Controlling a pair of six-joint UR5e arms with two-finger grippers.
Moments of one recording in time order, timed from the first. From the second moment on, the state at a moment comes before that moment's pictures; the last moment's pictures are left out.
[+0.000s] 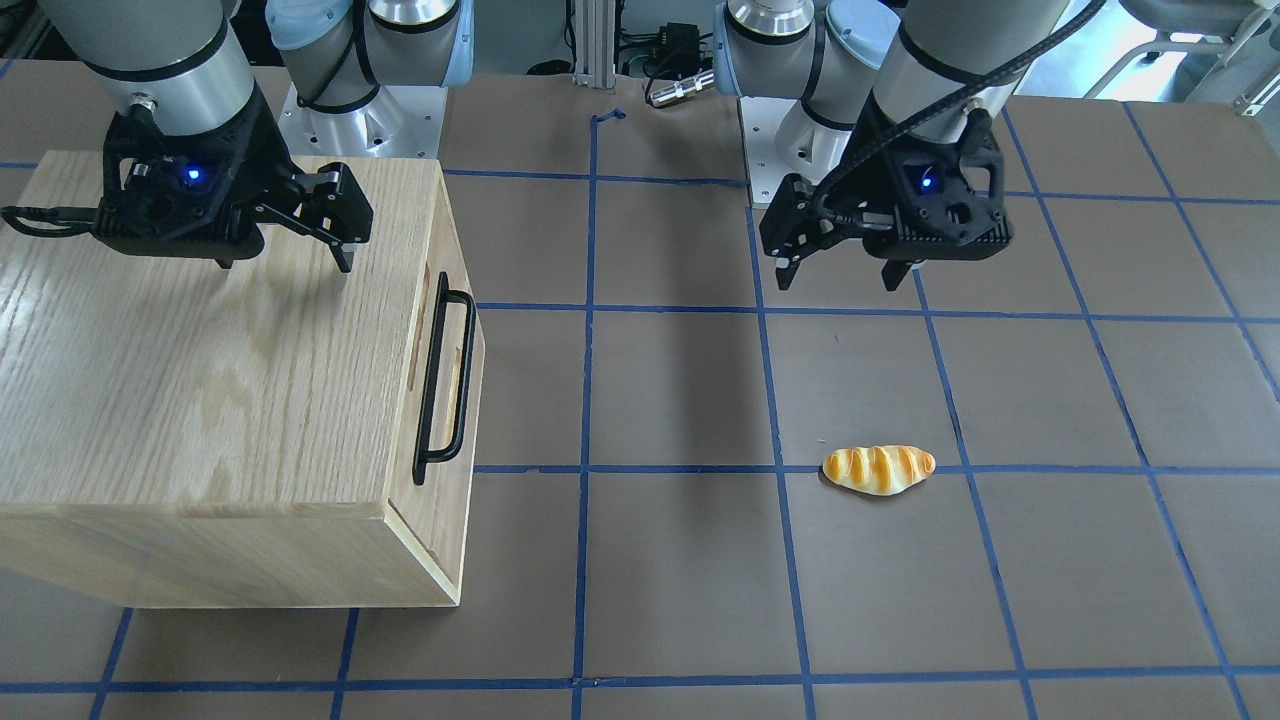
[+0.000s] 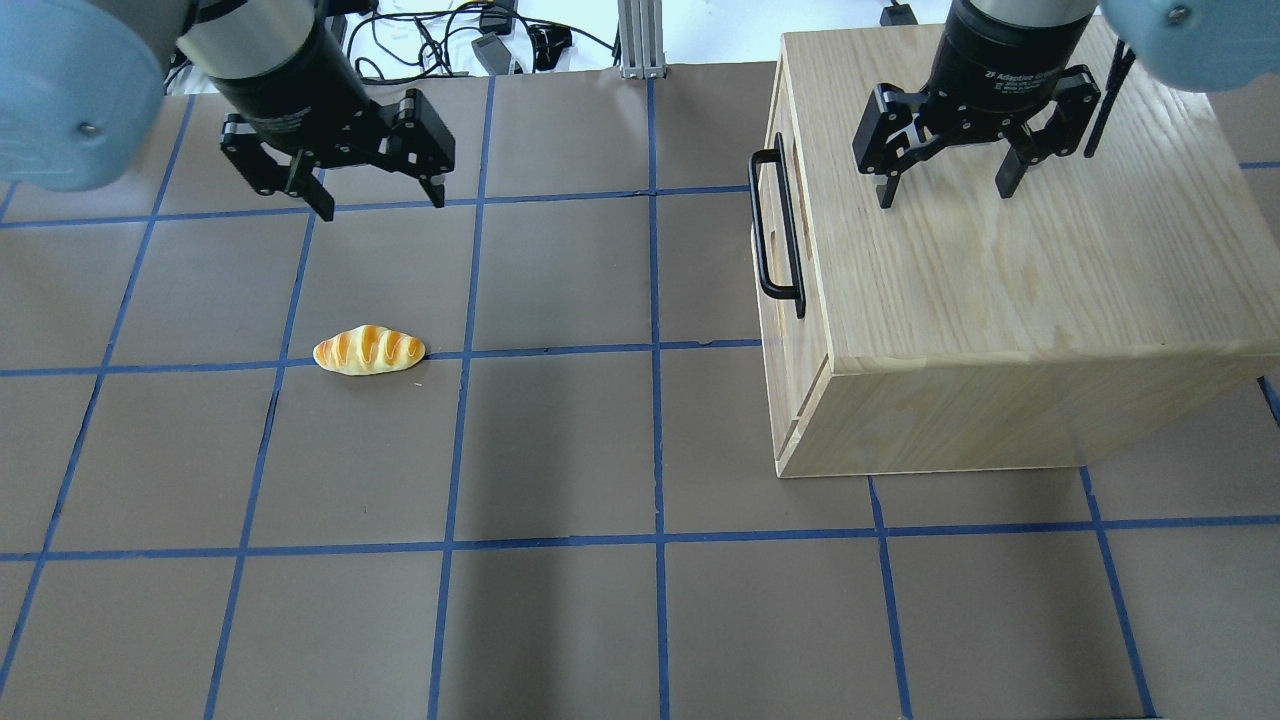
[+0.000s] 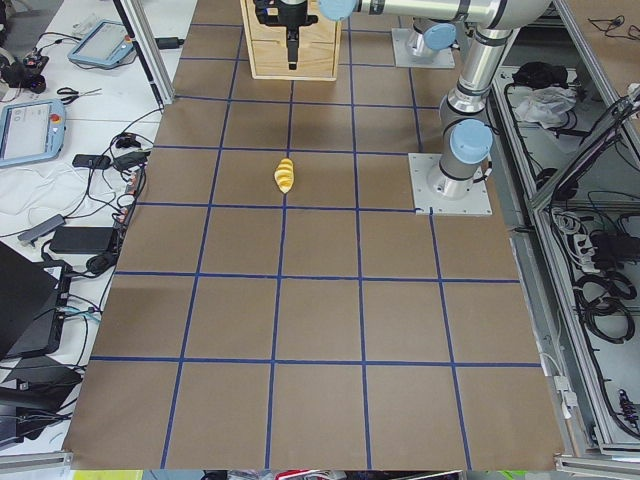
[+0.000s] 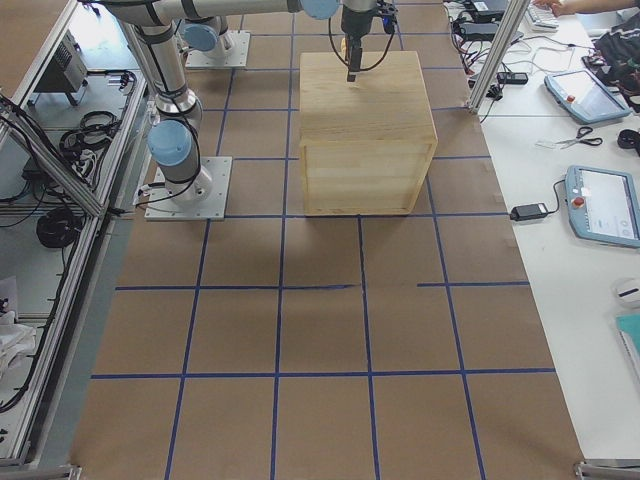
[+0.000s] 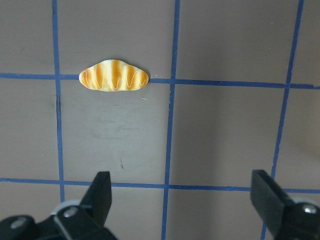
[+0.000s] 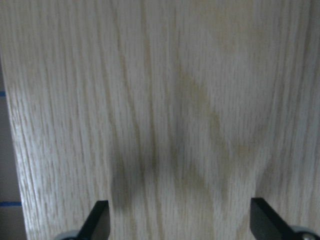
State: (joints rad) left arm -1.65 -1.66 -1.48 -1.51 1.51 -0.15; right arm 1.60 -1.49 1.43 -1.47 -1.61 0.02
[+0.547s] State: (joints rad) left arm -1.79 -1.80 -1.47 -1.31 1.44 -0.43; right arm 1.60 -1.49 1.43 -1.47 -1.61 0.02
